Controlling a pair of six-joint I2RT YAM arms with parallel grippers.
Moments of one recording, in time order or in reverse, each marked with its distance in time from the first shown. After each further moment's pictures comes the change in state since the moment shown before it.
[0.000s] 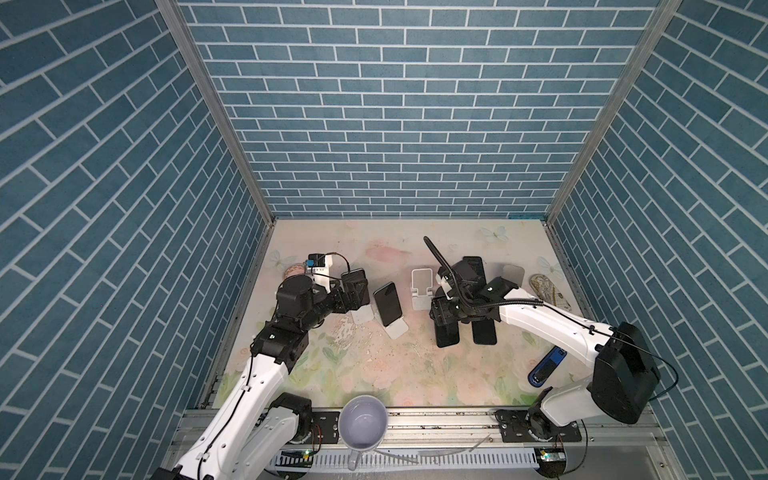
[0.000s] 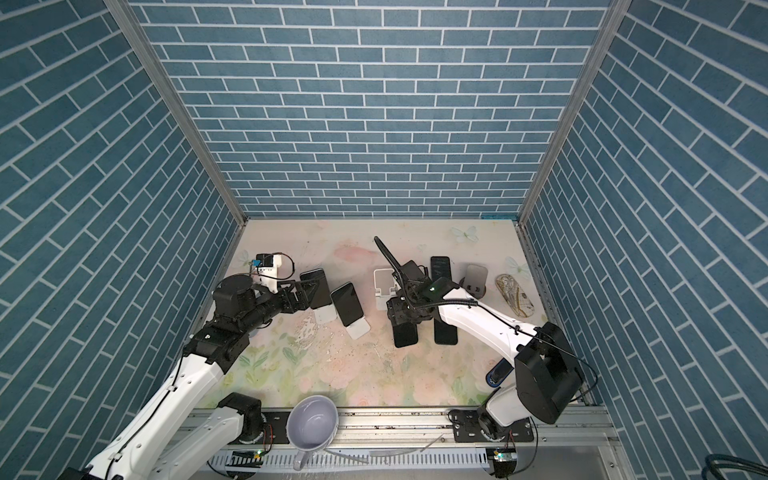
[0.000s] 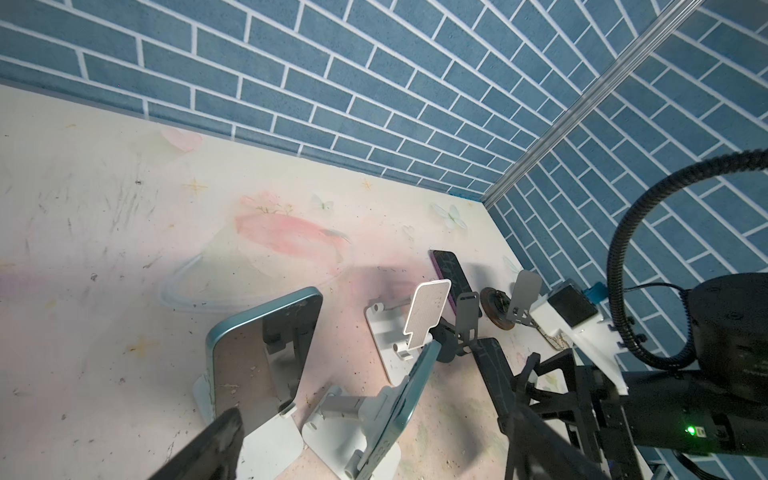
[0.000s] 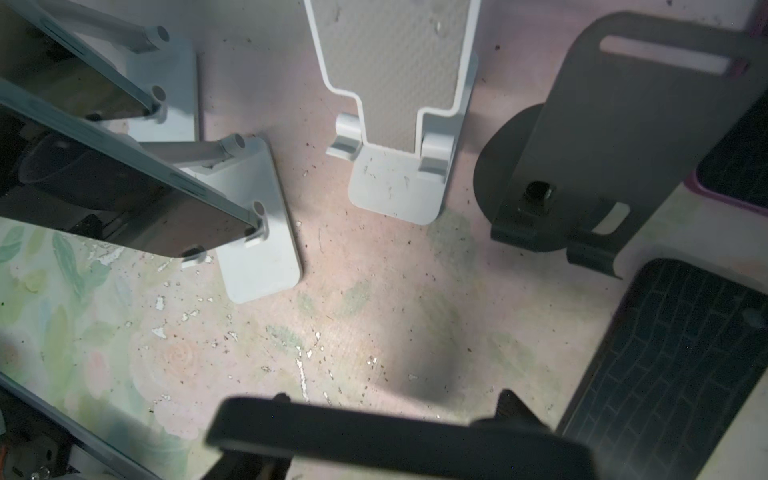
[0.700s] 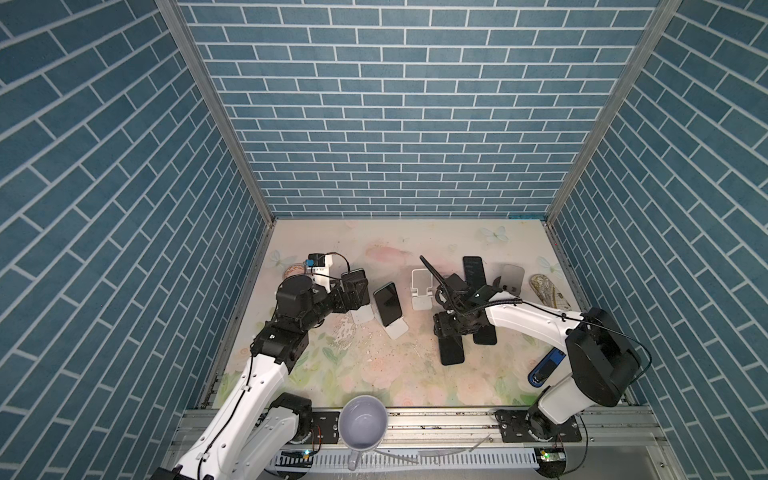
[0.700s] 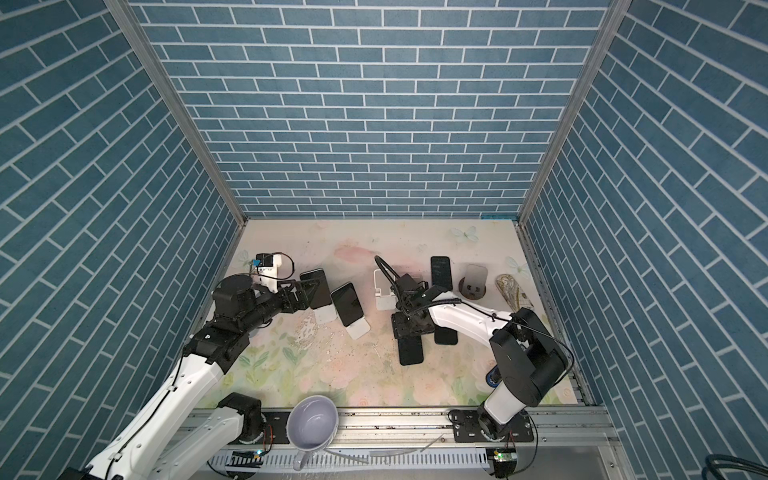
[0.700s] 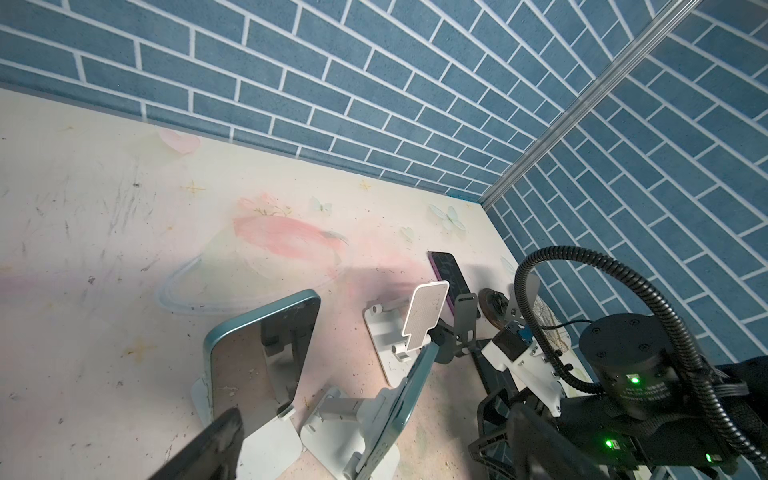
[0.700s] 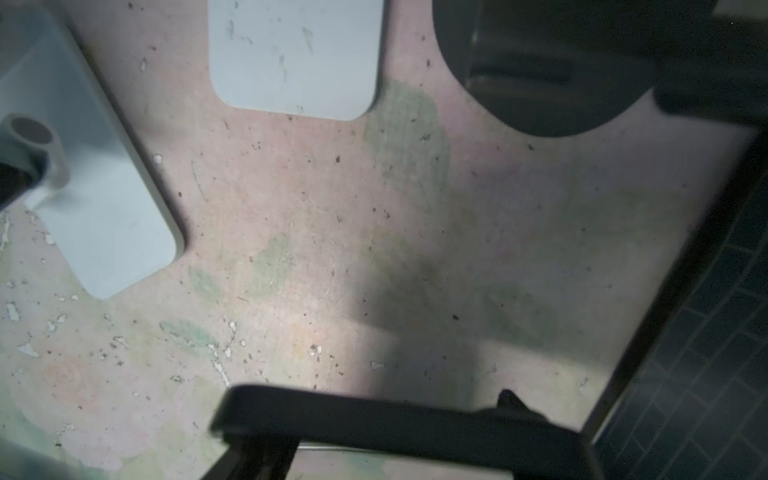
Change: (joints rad) left arm 0.000 0.000 0.000 0.006 0.001 0.000; right arm 0.000 0.114 -0.080 0.011 0.006 0.115
